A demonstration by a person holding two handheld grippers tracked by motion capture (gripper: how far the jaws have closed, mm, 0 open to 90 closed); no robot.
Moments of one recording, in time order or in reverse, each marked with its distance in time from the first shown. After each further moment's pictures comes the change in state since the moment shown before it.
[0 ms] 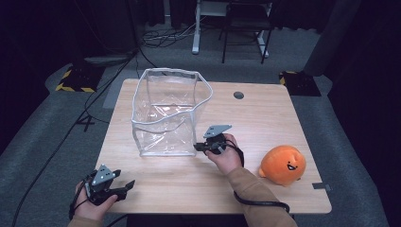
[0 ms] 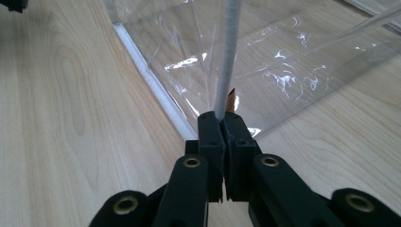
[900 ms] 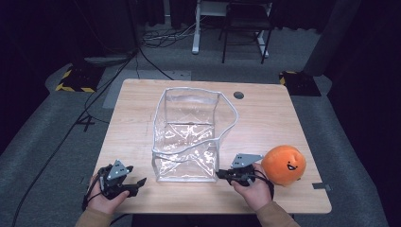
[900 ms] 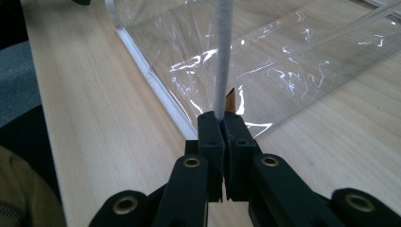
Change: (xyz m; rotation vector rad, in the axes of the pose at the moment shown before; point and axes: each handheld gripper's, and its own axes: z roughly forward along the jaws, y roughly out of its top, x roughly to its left) left arm -0.017 0.021 0.026 0.022 -0.062 0.090; right arm 0.050 -0.075 -0.085 -0.001 0.005 0.057
